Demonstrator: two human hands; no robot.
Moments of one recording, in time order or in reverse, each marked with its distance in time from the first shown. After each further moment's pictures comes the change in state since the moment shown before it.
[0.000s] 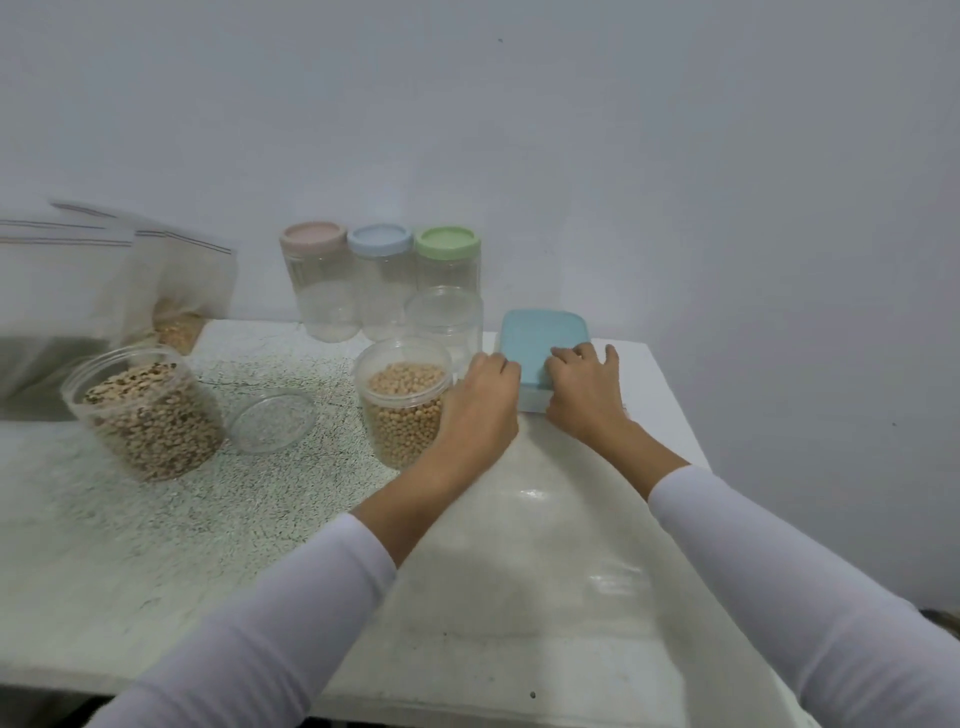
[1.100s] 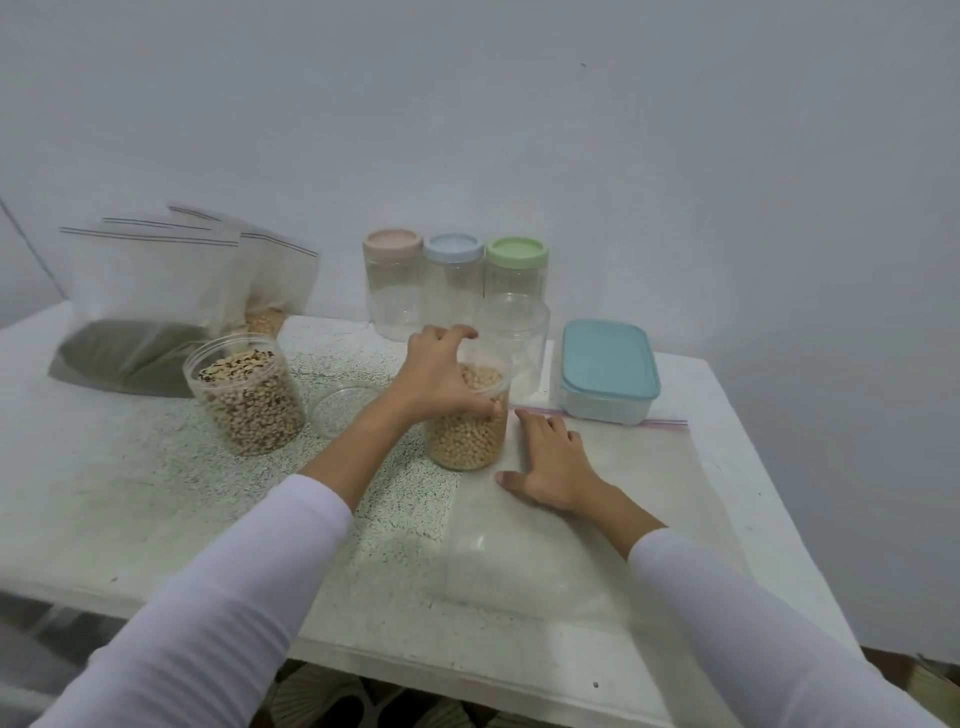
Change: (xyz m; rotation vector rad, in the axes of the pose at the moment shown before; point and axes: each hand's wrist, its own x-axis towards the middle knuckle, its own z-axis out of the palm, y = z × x) left_hand -0.021 -0.102 -0.072 -0.369 -0.178 -0.327; right_hand -0.040 -0.095 0.024 0.424 -0.367 -0.114
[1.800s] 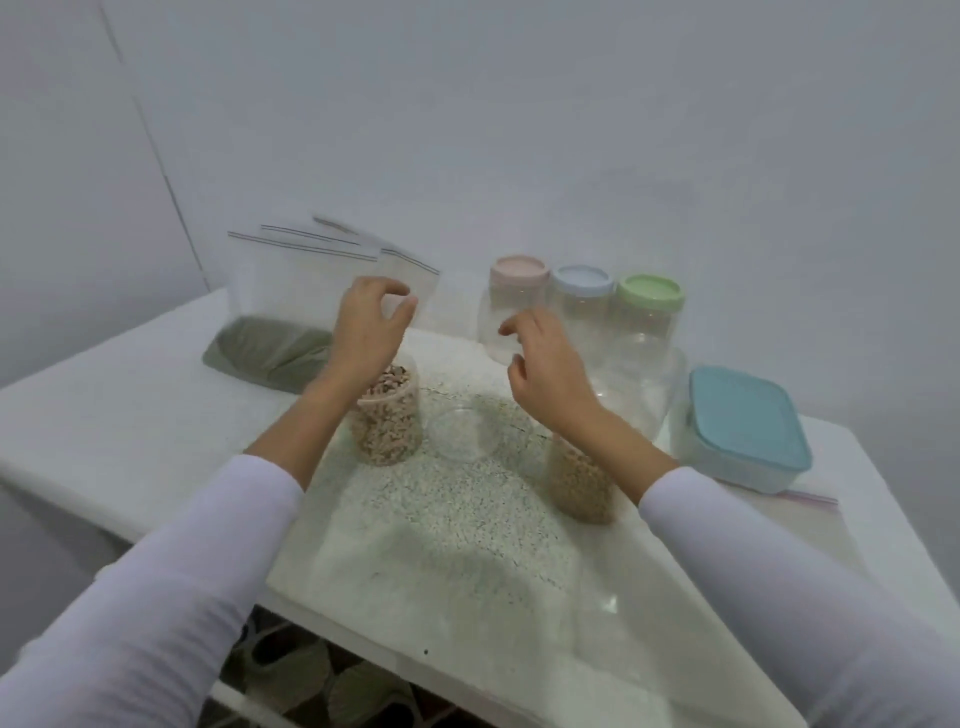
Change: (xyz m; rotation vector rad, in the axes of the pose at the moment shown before) left_hand -0.016 -0.113 -0.134 -0.068 0.599 -0.078; right_hand 0.083 -0.155 -0.058 0.152 0.611 -0.507
